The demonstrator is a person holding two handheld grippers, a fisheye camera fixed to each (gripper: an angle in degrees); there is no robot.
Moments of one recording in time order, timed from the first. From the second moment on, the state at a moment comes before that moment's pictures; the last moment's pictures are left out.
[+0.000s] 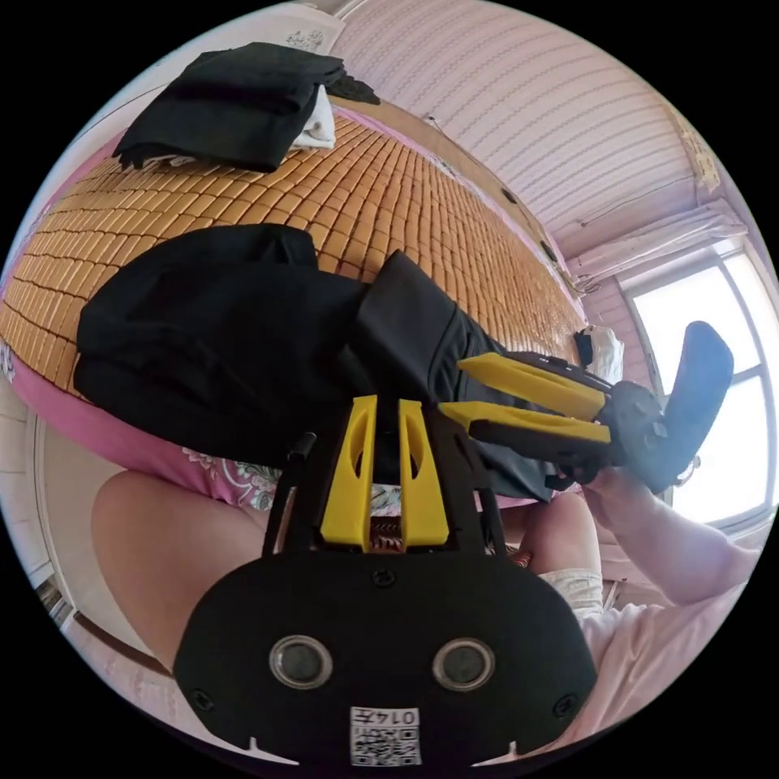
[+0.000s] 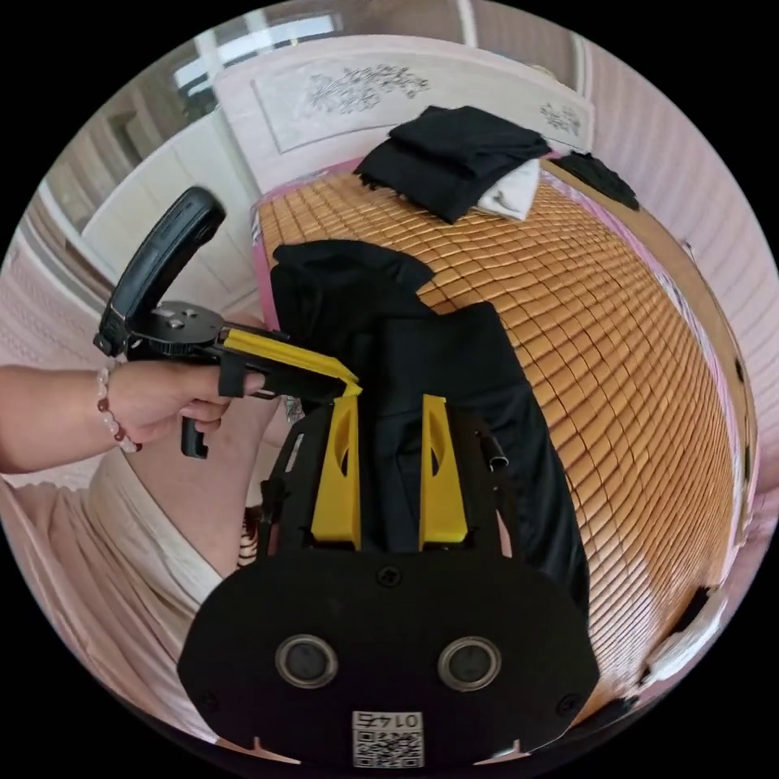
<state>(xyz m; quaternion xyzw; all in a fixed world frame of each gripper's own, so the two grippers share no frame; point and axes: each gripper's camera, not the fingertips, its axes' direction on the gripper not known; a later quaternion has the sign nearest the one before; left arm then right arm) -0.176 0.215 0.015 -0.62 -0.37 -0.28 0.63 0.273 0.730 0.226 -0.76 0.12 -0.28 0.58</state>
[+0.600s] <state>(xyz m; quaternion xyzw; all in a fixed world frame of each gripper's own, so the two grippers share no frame) -0.171 0.230 0.034 -0.64 -0.34 -0.30 0.62 0.224 0.539 0.136 -0.65 0.20 -0.24 0.69</state>
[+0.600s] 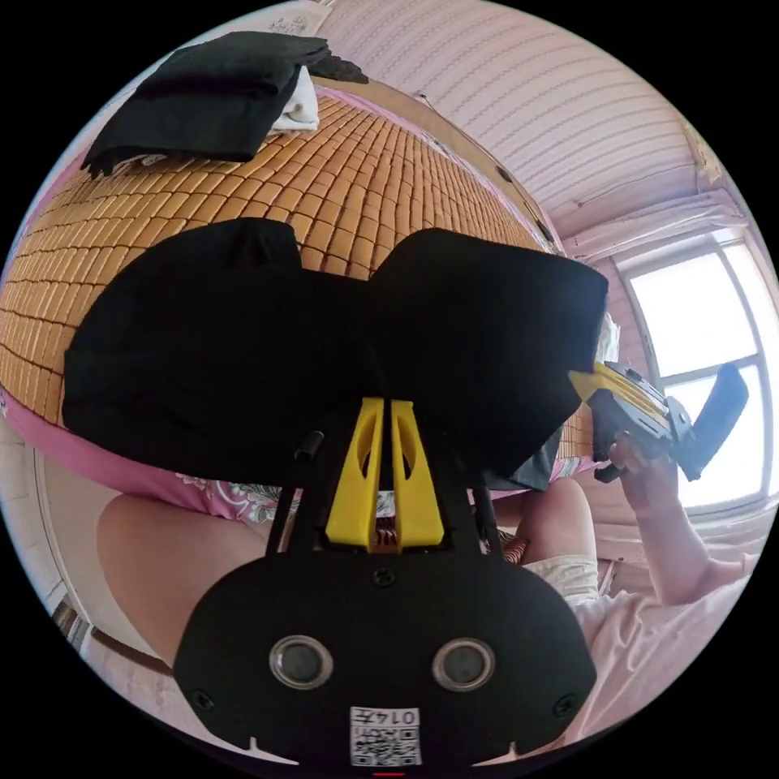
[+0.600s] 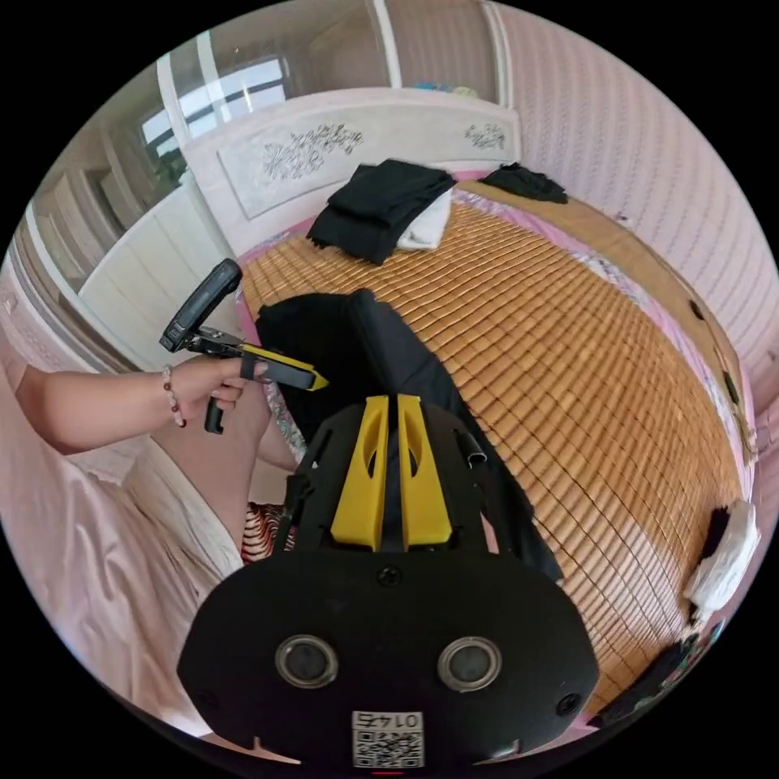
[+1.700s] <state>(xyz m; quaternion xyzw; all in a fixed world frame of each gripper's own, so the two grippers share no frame) 0.067 0.077 0.162 -0.53 -0.03 -0.13 0.83 0.161 0.382 0.225 -0.59 0.25 -0.28 0.71</state>
